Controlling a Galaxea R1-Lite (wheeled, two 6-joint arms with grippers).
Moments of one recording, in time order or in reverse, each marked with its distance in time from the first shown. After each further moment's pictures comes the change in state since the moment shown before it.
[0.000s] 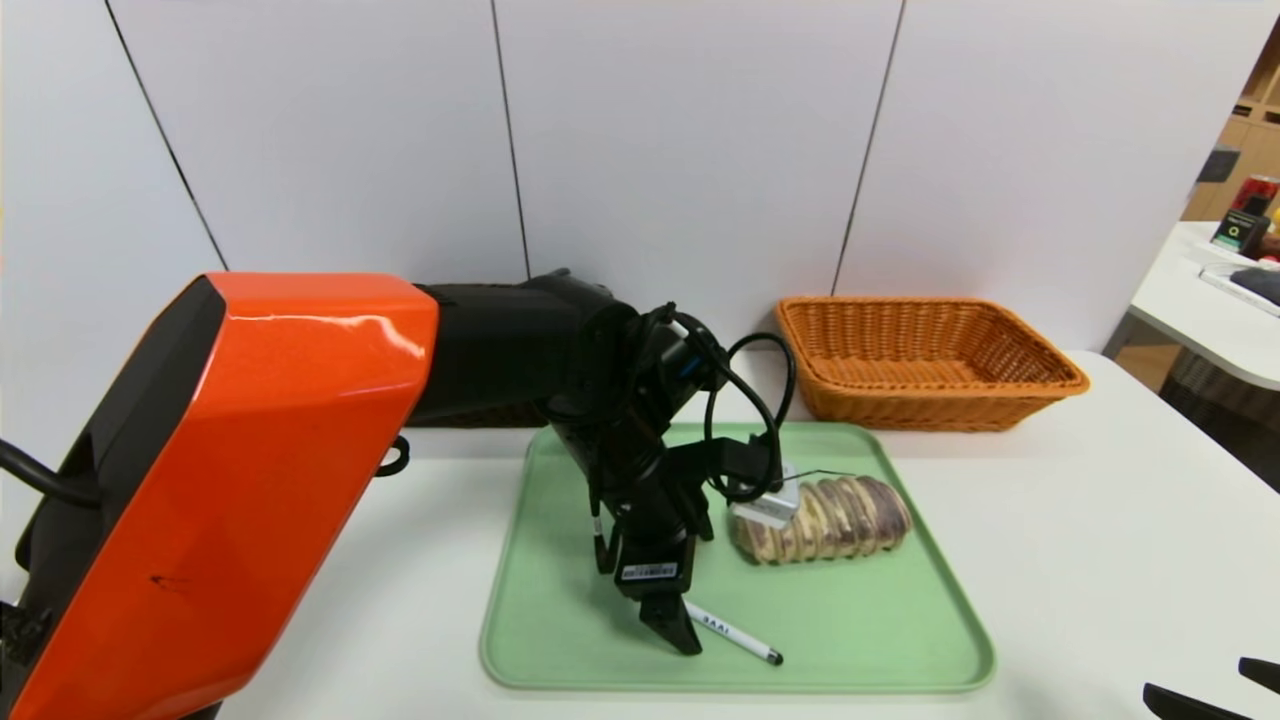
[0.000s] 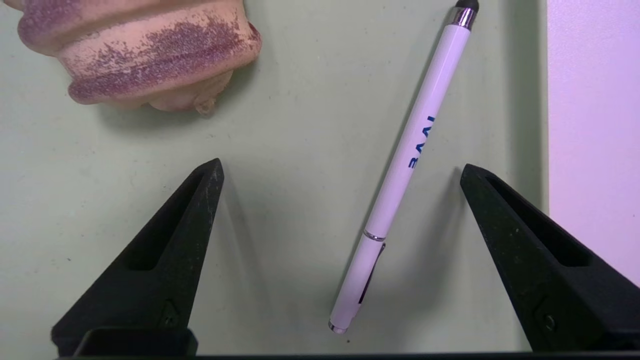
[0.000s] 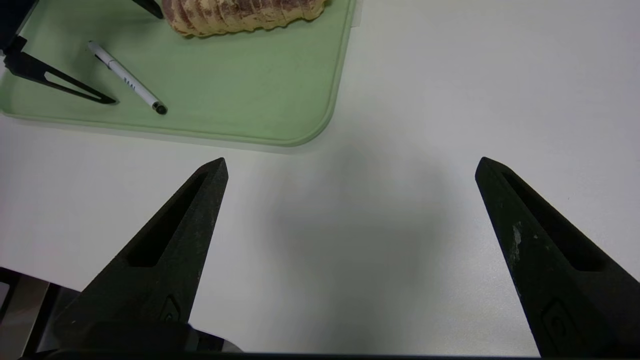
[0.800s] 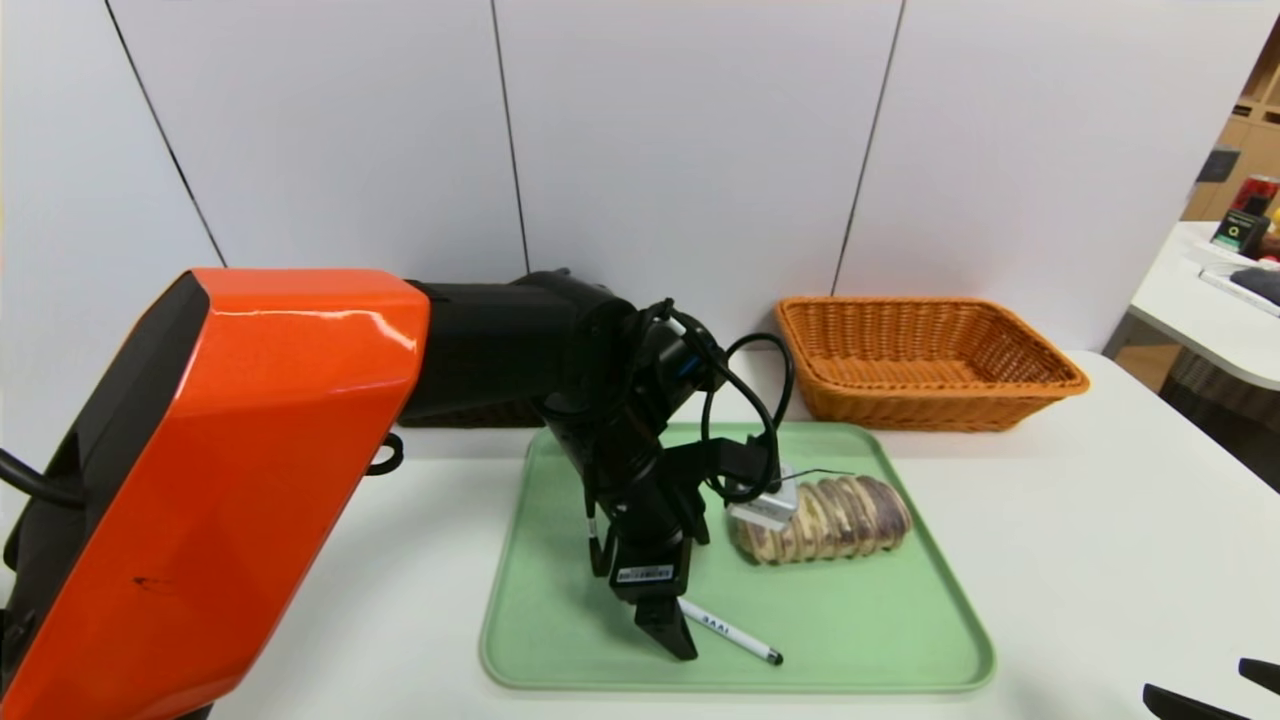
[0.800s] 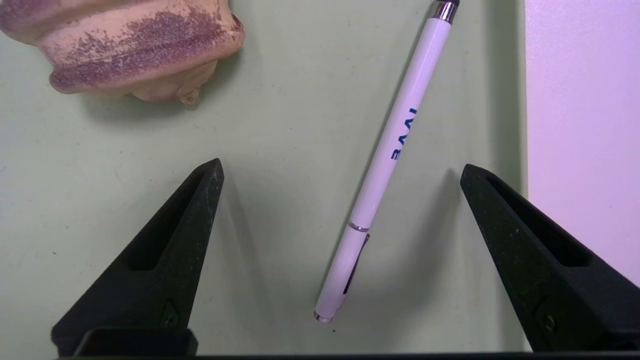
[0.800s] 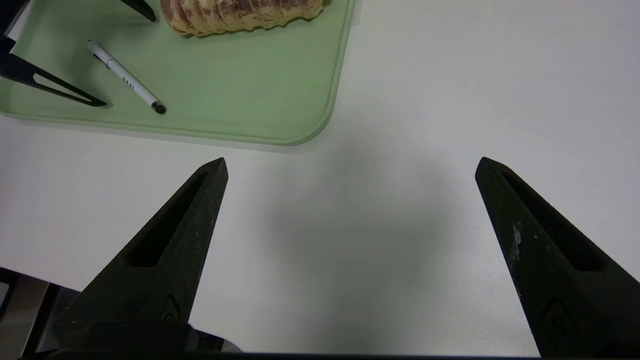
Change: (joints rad) left arm 0.000 -0.010 0.002 0.027 0.001 -0.007; right arm 0.000 0.000 0.001 0.000 -0.001 0.000
